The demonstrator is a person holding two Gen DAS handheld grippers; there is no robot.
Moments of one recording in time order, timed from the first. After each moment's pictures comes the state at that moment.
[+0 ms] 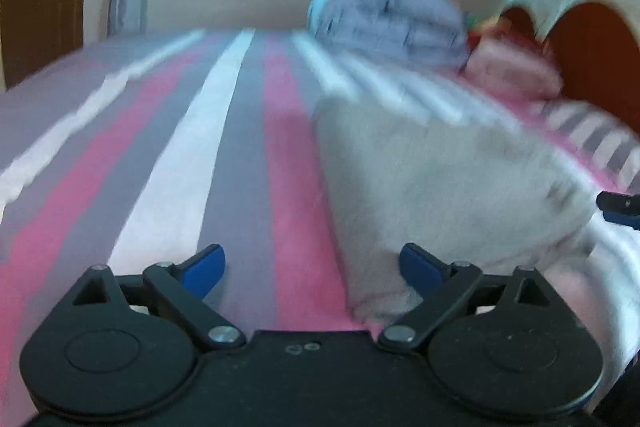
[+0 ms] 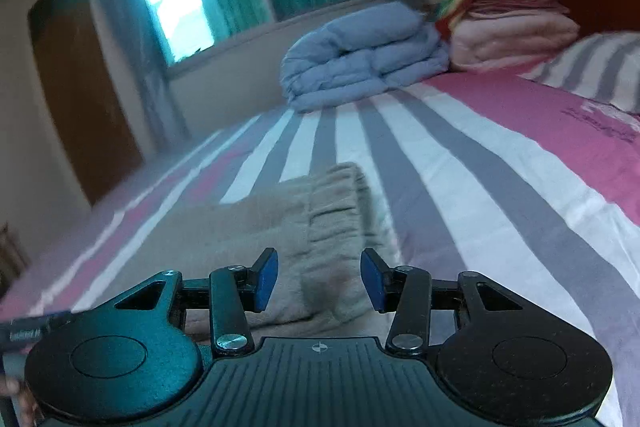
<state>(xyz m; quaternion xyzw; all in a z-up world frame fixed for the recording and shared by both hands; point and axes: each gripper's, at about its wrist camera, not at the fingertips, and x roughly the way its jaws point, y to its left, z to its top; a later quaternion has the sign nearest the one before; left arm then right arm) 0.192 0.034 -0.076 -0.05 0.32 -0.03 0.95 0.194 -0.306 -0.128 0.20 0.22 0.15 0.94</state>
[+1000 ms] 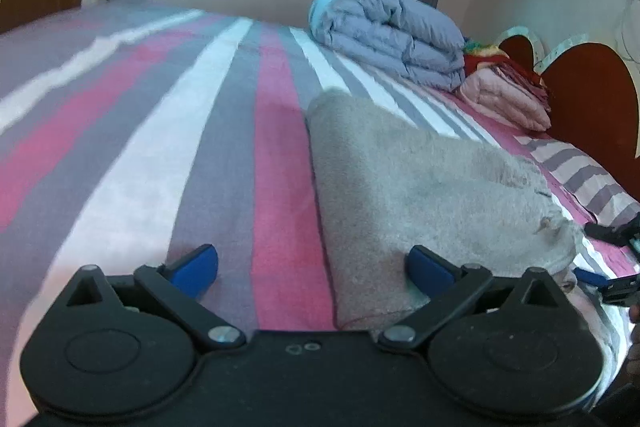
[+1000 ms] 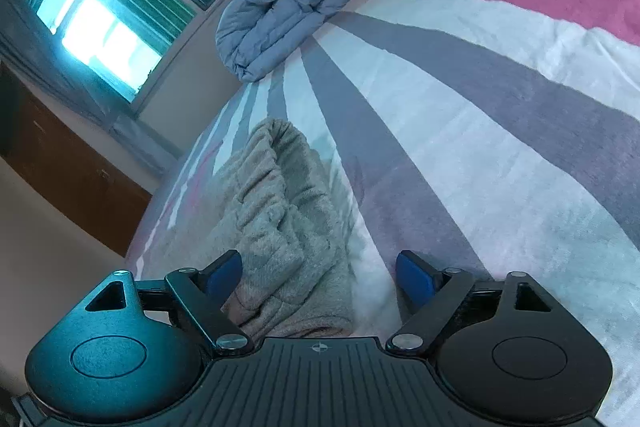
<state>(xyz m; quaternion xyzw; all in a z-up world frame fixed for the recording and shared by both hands) 0.198 0.047 -0.088 -0.12 0.29 -0.06 0.95 0.230 -0.367 -0.169 0.39 0.30 0.14 0.86</state>
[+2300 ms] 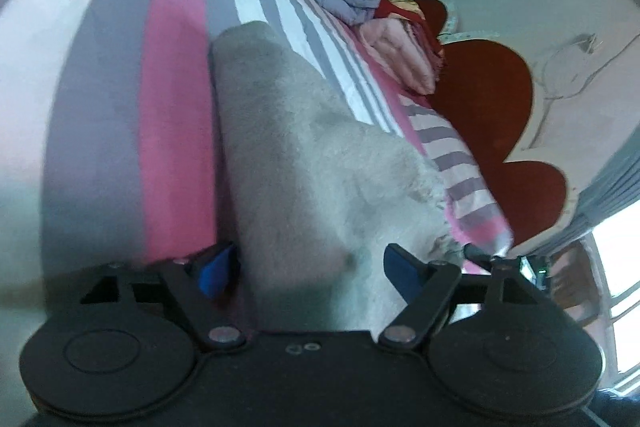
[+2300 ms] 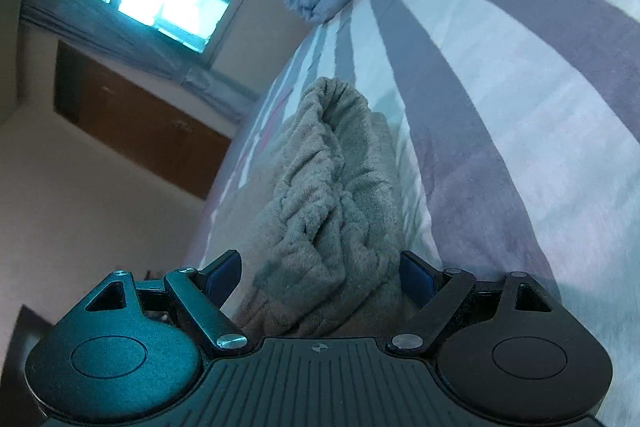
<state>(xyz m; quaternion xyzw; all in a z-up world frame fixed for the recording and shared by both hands) 0.319 0.089 -0.123 -0.30 0.42 -0.31 0.80 0.292 -0.380 -0.186 0.42 0.34 0.31 0.78</state>
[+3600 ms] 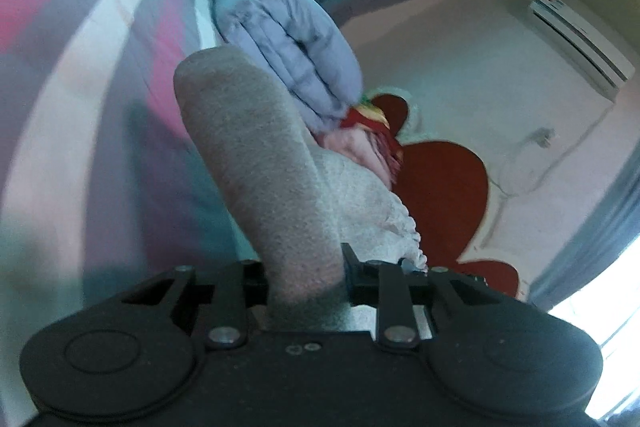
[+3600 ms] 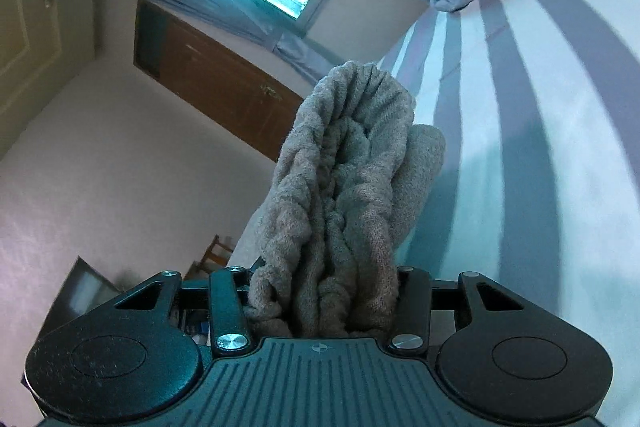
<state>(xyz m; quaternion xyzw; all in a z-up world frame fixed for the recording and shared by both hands) 0.423 0.168 -0.086 -0.38 0.30 -0.32 0.81 0.487 -0.281 -0.130 0.39 0.31 0.46 0.74</state>
